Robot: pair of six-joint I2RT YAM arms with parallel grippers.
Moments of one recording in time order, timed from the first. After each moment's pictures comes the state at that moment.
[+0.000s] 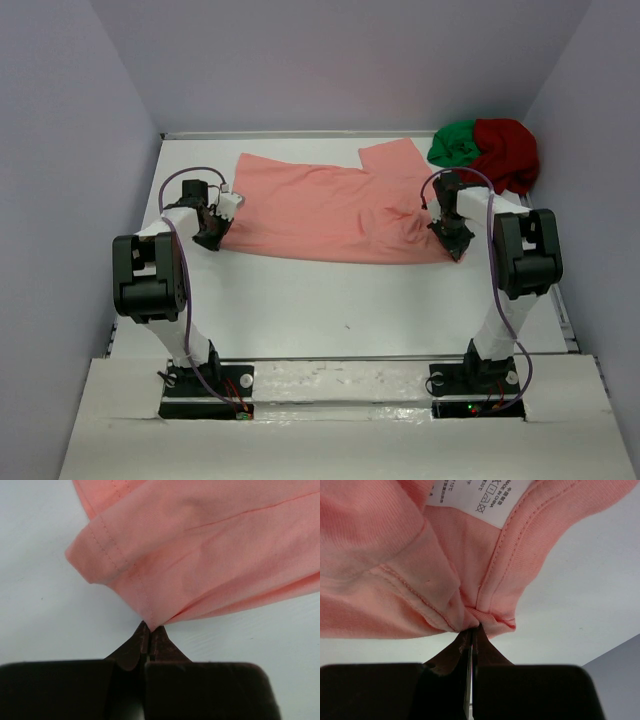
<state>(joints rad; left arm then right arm) 0.07 1.72 1.01 -0.46 0.14 0.57 0.10 1.89 1.25 -0.84 0.22 -0.33</state>
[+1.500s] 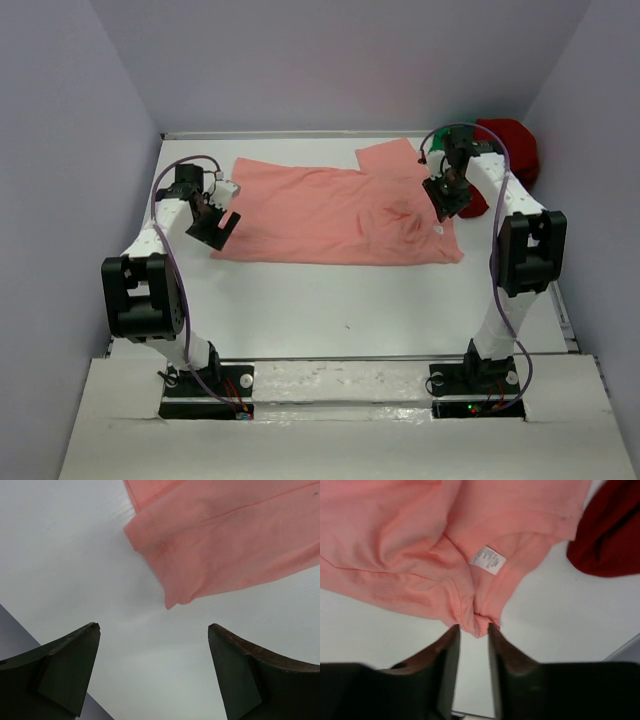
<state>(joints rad) 0.04 1.58 1.14 -0.73 0.05 0.55 0.09 1.91 1.68 -1.08 0.00 -0.36</state>
